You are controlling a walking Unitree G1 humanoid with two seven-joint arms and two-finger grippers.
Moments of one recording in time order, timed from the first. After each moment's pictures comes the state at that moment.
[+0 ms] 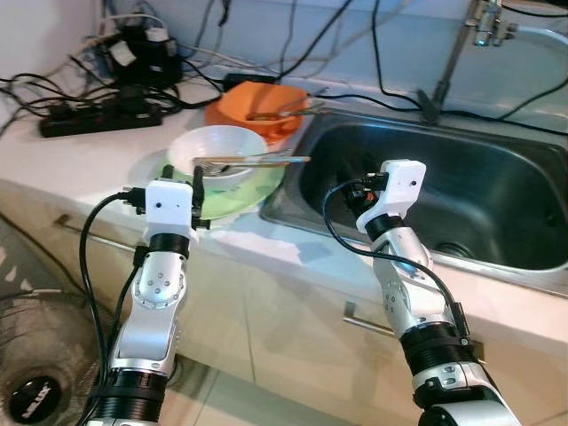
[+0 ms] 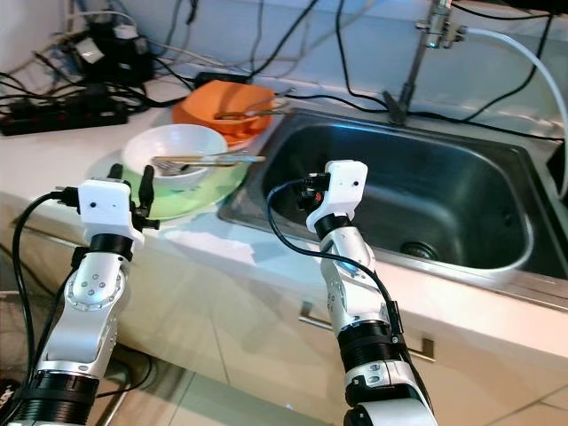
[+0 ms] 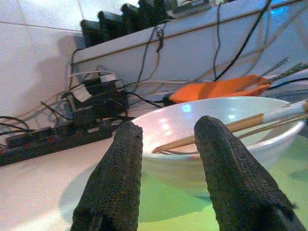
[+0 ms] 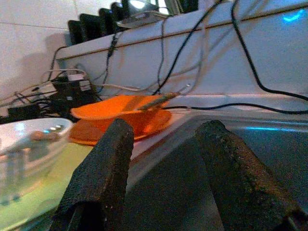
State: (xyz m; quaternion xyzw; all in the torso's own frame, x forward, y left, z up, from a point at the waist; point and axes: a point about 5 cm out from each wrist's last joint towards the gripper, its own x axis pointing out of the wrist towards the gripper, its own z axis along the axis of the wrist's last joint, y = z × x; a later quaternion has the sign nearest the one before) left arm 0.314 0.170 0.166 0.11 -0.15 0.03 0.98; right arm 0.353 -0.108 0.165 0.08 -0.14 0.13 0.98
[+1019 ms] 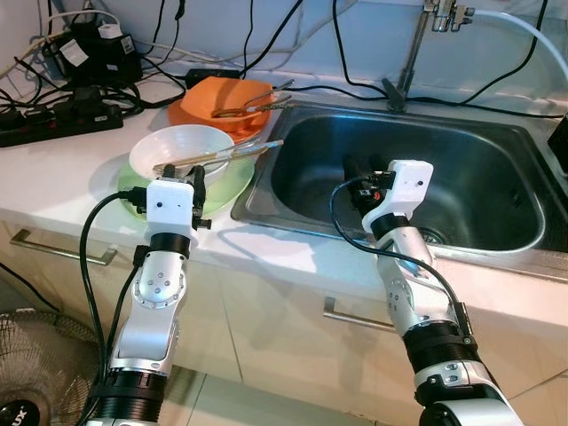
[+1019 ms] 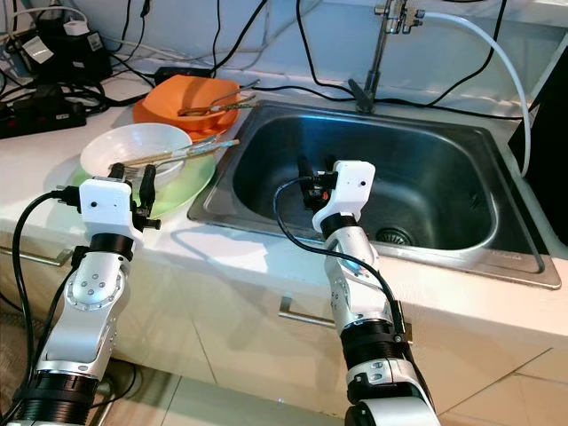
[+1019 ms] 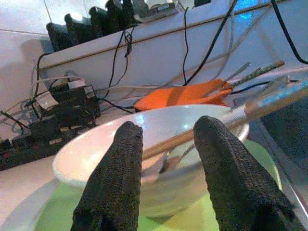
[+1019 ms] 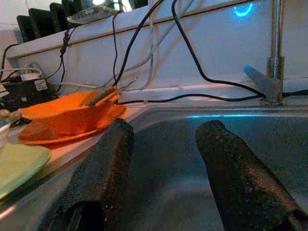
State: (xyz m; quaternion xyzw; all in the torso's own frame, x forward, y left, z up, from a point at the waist) left arm 0.314 0.170 0.167 0.11 -0.16 0.03 0.98; right arm 0.355 -0.114 0.163 0.09 -0.13 0.11 0.98
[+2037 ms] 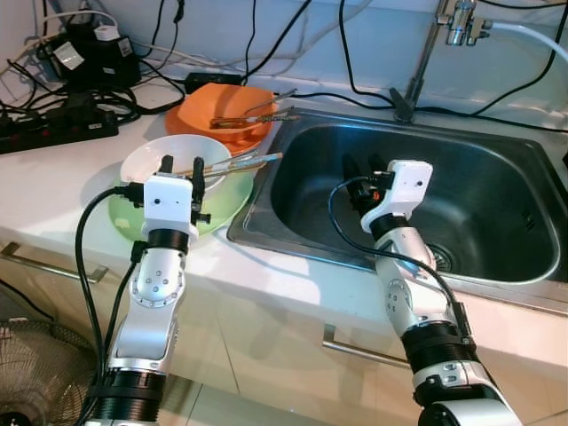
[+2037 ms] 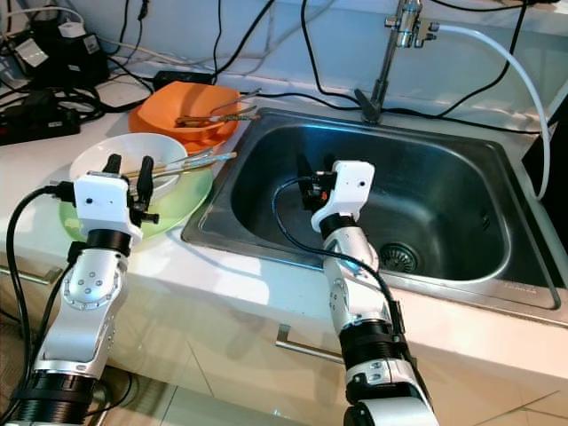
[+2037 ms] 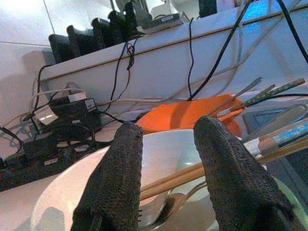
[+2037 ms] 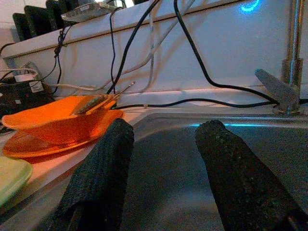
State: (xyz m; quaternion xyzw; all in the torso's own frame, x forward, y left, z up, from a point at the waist) left arm 0.312 0.169 0.178 0.12 -0.19 0.03 0.98; right arm 0.355 -0.113 0.164 0.09 -0.13 0.11 0.98
